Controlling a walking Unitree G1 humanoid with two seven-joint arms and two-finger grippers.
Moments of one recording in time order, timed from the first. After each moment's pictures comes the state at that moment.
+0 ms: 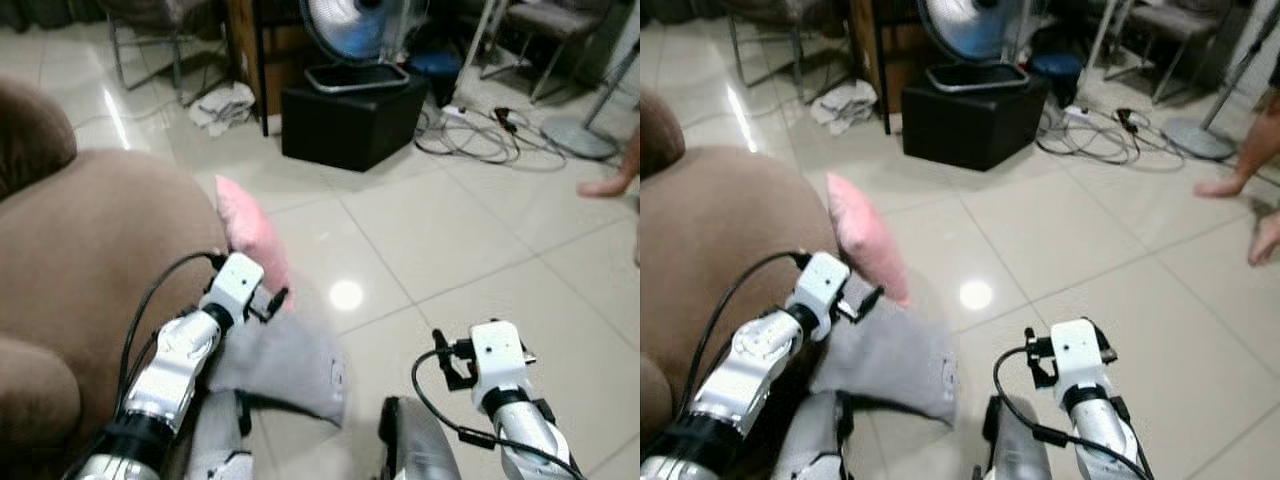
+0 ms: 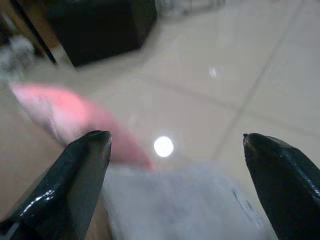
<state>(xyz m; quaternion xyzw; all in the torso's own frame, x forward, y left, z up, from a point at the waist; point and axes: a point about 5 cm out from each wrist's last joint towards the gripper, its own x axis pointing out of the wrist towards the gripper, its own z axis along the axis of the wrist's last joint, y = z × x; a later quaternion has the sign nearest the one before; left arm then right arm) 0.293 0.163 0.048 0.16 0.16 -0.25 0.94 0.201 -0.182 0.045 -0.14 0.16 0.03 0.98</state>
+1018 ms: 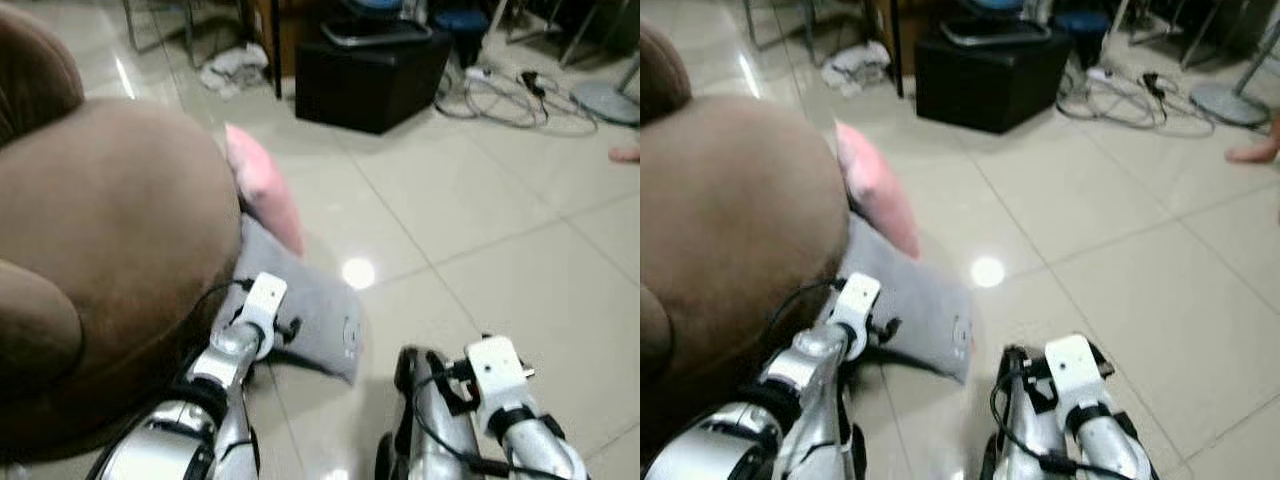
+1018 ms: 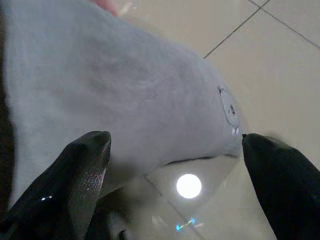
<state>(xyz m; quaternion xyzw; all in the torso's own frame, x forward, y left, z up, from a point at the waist) 0.306 0.129 0.006 0.09 0.30 -0.16 0.94 0.179 -0.180 0.054 -0.15 0.19 0.08 0.97</state>
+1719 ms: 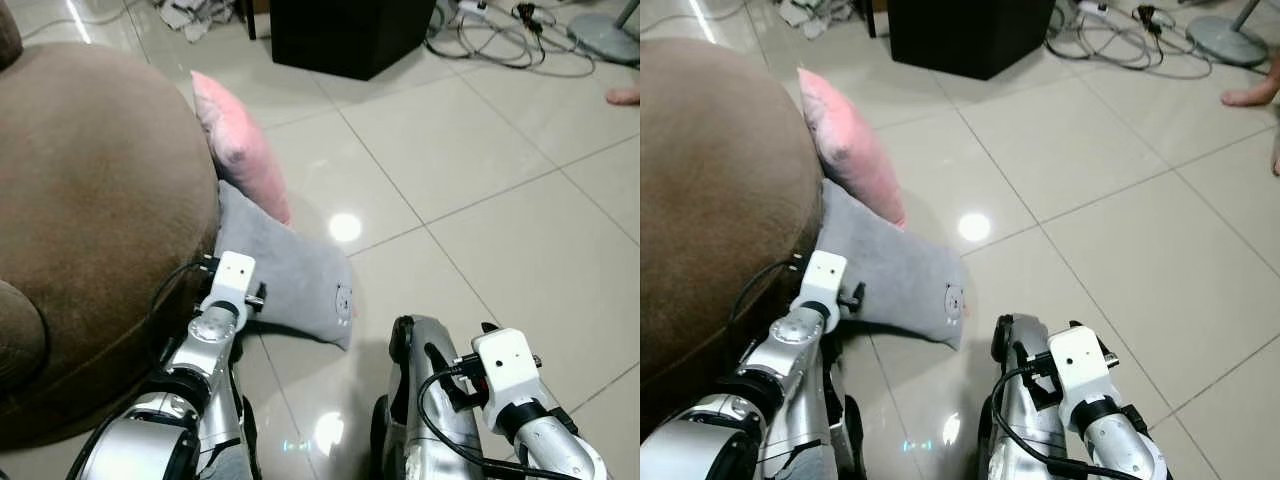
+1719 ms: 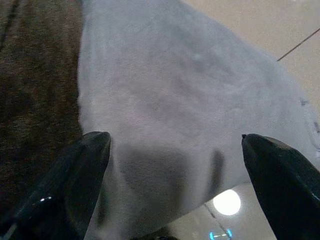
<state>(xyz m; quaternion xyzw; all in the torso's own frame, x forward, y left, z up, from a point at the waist) 0.323 0.169 0.027 0.14 0.22 -0.02 0.96 0.177 -0.179 0.077 -0.14 0.16 0.11 0.97</state>
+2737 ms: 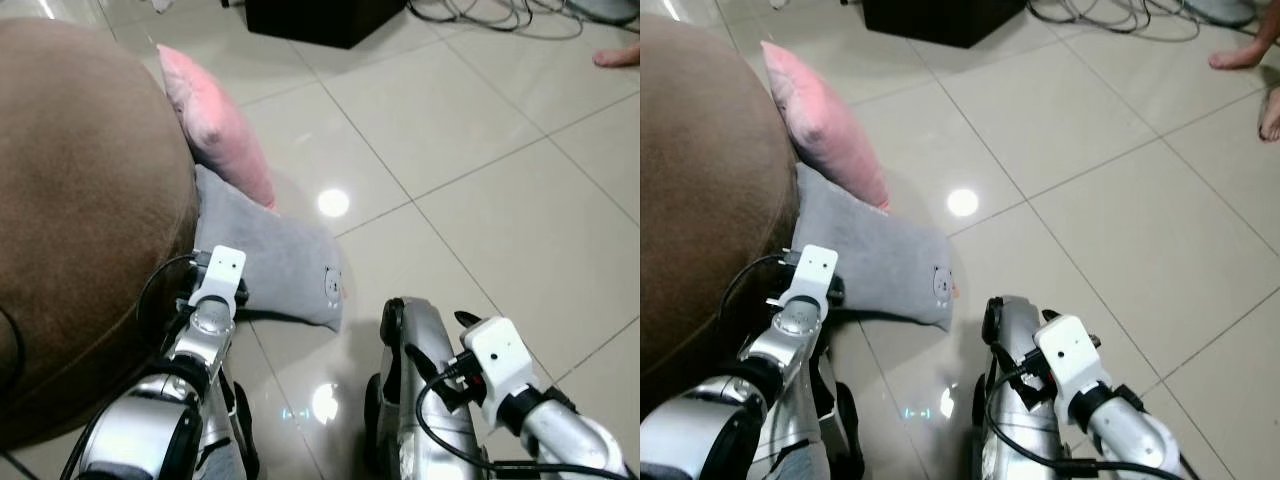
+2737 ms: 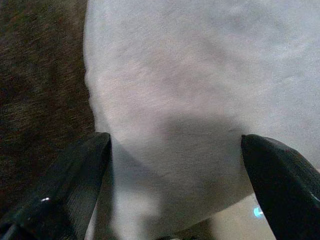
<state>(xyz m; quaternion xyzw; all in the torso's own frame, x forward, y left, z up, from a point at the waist) 0.331 0.183 0.034 0.22 0.23 0.08 0.95 0.183 -0.171 0.101 -0.15 0.14 0.24 0.95</state>
